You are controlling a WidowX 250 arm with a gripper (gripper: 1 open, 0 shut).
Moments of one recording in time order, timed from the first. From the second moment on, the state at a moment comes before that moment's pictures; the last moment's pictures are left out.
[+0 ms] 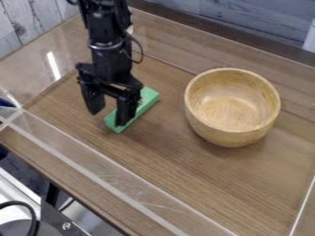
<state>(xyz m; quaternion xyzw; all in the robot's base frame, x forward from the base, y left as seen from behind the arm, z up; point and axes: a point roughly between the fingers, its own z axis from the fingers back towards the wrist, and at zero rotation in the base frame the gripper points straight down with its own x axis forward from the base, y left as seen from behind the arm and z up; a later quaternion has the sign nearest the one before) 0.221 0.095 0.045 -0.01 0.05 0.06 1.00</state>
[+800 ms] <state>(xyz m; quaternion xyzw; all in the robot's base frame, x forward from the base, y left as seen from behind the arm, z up) 0.224 0.094 0.032 -0.02 0.06 0.07 1.00</state>
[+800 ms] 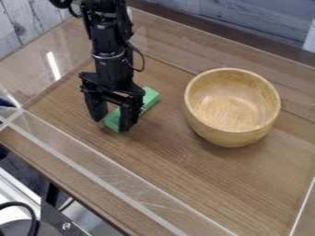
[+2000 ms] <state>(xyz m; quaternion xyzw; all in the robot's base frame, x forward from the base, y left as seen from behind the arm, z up) 0.226 0.092 0.035 -0.03 0.06 0.08 0.99</state>
